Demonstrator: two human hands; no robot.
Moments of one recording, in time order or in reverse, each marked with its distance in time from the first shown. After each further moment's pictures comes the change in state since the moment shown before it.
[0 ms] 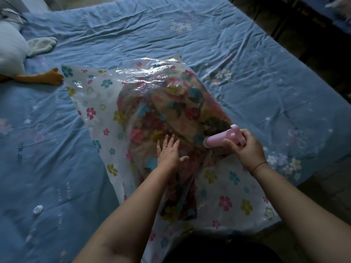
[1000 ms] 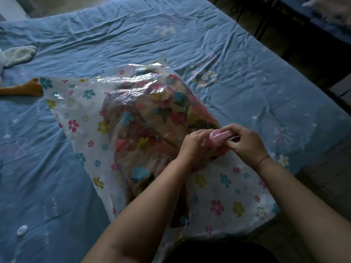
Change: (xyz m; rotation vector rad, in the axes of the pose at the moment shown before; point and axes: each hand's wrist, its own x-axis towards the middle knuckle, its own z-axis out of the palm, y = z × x) left_hand 0.014 0.107 -0.032 -0.548 0.217 0.515; right_hand 0.020 -0.013 -0.038 -0.151 -0.070 -0.241
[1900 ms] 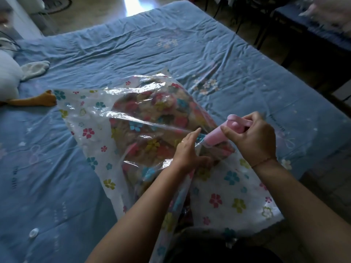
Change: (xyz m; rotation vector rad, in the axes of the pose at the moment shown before) left_hand -0.022 -0.005 -0.026 0.009 -0.040 -0.098; right_hand -0.009 -0.056 -0.026 -0.115 0.425 0.128
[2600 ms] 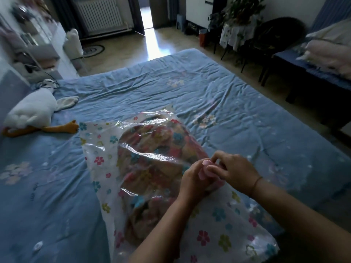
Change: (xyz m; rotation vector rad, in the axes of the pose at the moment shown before) left_hand -0.021 0.127 0.021 -0.206 0.299 0.016; right_hand 0.027 -0.006 -0.079 -0.120 -0.570 -0.386
